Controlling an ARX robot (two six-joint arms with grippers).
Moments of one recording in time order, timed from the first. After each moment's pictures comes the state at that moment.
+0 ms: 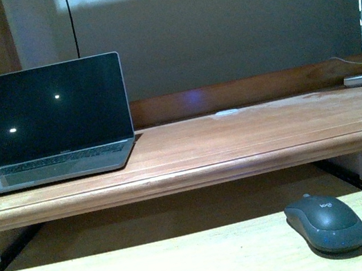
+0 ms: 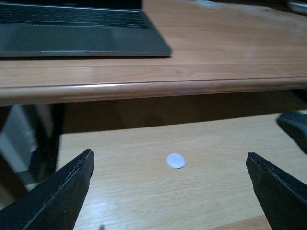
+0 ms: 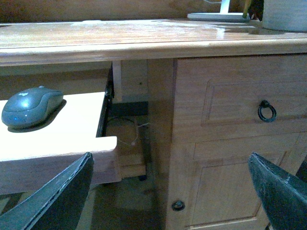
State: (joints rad) left arm -0.29 0.71 0.49 0.07 -0.11 -0.09; right arm 0.00 0.00 0.02 0.00 0.00 0.00
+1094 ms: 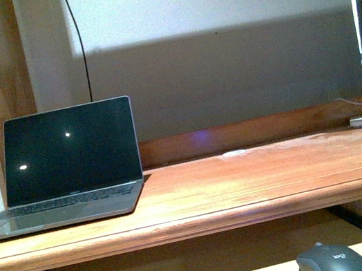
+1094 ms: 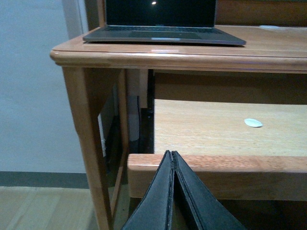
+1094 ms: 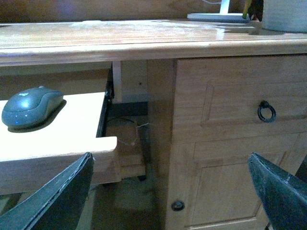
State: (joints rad) left arm -0.04 0.06 0.07 -0.01 -0.02 -0.01; right arm 0.00 0.00 0.02 0.00 0.00 0.00
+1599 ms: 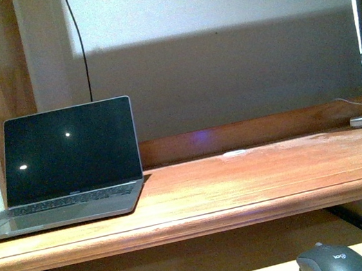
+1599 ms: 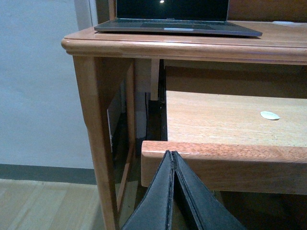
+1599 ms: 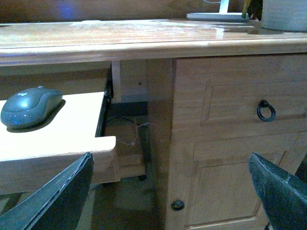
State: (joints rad) left arm -0.01 0.01 0.01 0.00 0.00 -0.01; right arm 0.00 0.00 0.02 0.00 0.00 0.00
